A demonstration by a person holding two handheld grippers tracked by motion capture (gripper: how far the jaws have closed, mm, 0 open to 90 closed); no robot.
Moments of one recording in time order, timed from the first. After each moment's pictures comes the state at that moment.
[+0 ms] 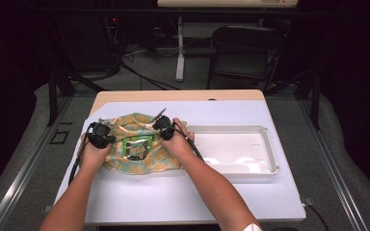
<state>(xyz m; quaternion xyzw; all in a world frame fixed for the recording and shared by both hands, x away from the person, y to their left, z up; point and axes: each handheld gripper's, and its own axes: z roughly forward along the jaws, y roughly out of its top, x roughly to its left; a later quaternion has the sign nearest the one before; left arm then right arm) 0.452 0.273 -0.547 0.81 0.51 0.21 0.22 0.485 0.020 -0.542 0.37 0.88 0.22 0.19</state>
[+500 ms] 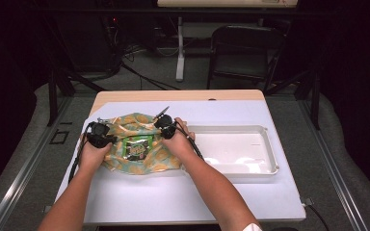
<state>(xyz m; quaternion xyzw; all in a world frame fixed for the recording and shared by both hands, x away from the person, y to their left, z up) 0.448 0.274 -0.539 0.80 0.51 0.20 0.25 0.488 0.017 -0.542 0.39 0.88 0.23 0.16</state>
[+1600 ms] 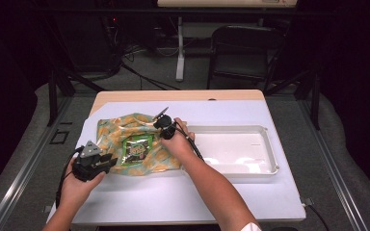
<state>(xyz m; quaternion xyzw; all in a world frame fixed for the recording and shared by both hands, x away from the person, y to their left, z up) 0.322 0.264 -0.507 0.82 0.42 0.19 0.34 0.487 0.018 -0.542 0.39 0.87 0.23 0.18</state>
